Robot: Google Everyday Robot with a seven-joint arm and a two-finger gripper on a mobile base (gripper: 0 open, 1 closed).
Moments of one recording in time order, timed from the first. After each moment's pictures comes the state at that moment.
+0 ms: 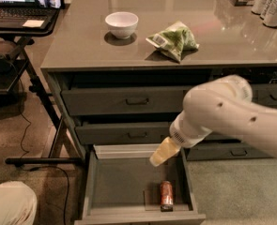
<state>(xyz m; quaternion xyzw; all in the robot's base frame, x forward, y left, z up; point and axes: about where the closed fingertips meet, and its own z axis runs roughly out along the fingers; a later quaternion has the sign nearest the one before) 0.477 -0.119 0.698 -0.36 0.92 0.03 0.15</state>
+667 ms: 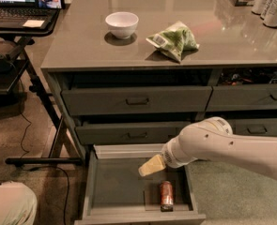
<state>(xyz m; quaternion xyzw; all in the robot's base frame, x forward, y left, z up) 0.480 -0.092 0.579 -0.25 0.95 0.12 0.17</state>
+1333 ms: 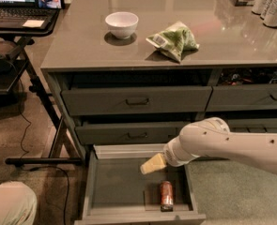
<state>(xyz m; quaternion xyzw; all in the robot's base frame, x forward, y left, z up) 0.491 -0.103 0.553 -0.22 0.96 0.13 0.15</state>
